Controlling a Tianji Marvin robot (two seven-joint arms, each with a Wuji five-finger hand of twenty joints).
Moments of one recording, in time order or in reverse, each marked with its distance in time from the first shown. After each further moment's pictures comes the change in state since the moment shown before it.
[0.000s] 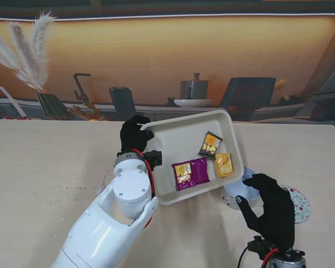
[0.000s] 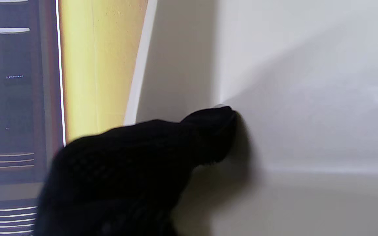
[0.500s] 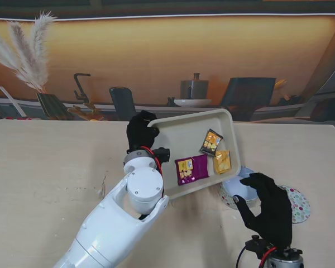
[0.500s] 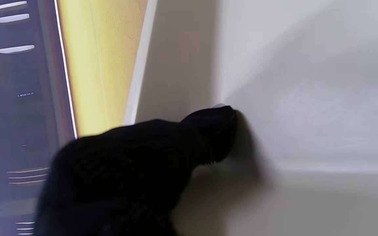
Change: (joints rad) left arm -0.075 -0.036 0.056 0.129 0.092 -0.059 0.058; right arm 0.008 0.000 -0.011 -0.005 0.003 -0.001 0.017; left_hand 0.000 -0.008 0.003 -0.002 0.010 0.000 0.002 0.000 0.000 0.000 0.008 0.000 0.001 0.001 0.000 -0.004 0.001 0.001 0.004 0.001; right_hand 0.000 0.000 0.000 0.000 0.000 0.000 0.000 0.000 0.000 0.000 0.000 0.000 0.000 0.000 0.000 0.000 0.000 0.000 0.000 0.000
